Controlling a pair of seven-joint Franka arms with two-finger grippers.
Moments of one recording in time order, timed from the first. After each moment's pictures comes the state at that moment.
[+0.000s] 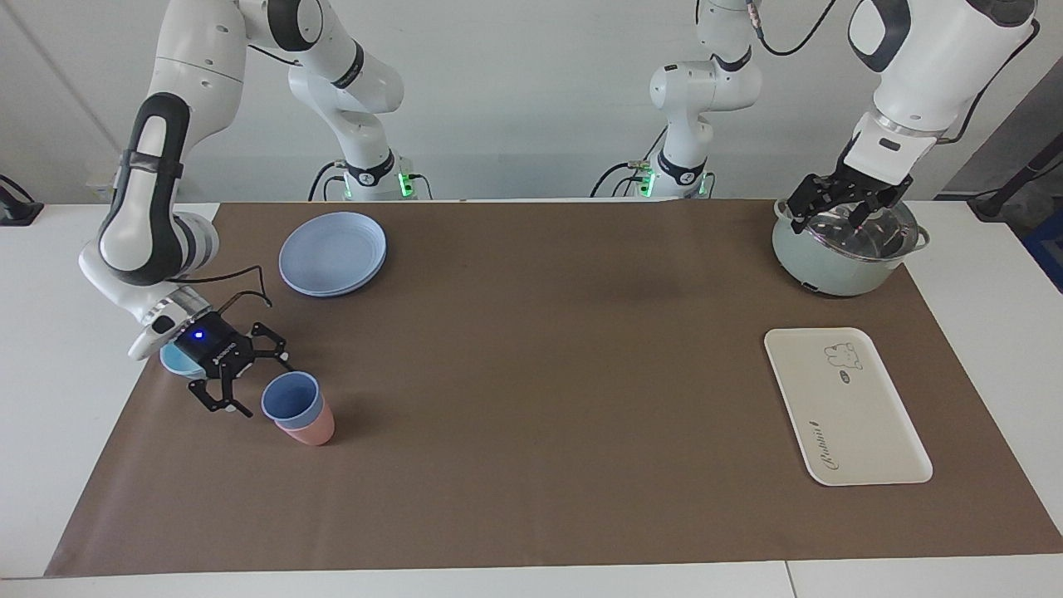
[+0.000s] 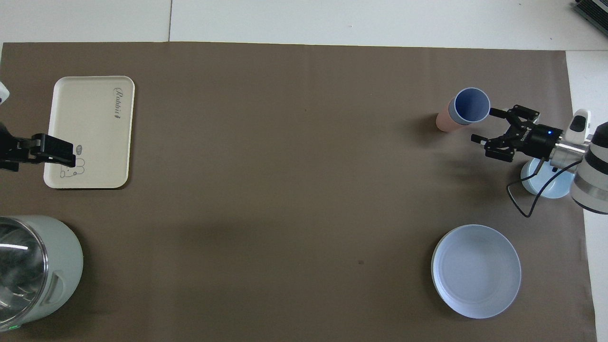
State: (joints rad) left arm -0.03 -0.03 -0.01 -1.63 0.02 1.56 -0.06; right arm -0.18 0.40 -0.13 -1.94 1.35 2.14 -2.02
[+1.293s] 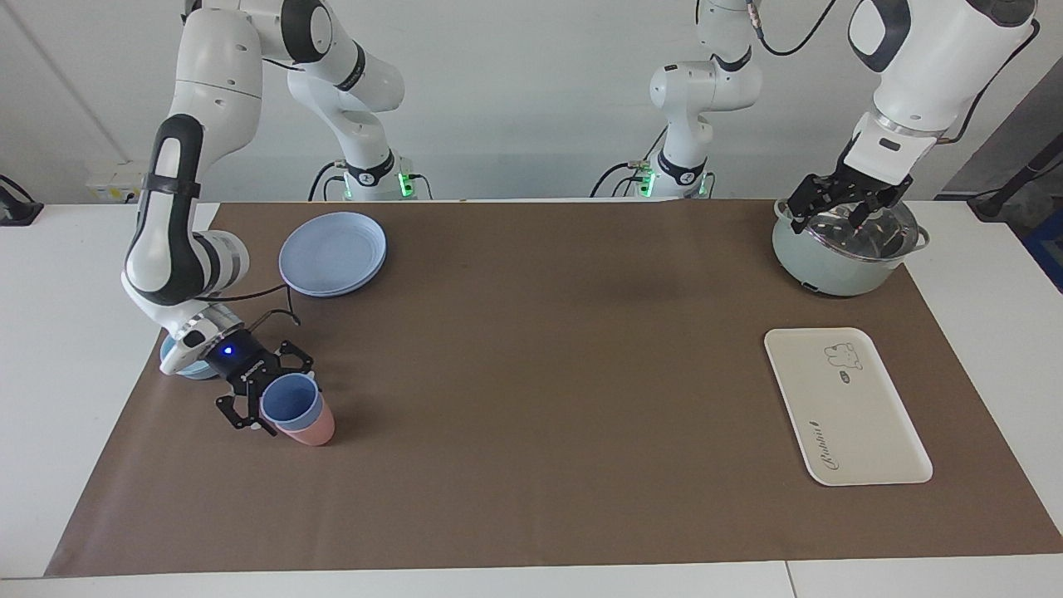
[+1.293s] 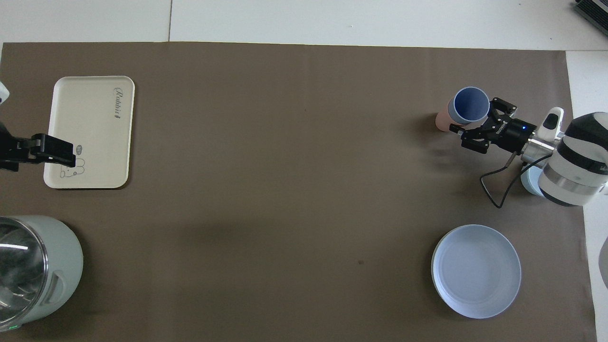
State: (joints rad) left arm -0.03 -0.03 -0.01 -1.63 0.02 1.56 -0.06; right arm -0.10 0.46 -0.12 -1.92 1.56 2.18 -2.12
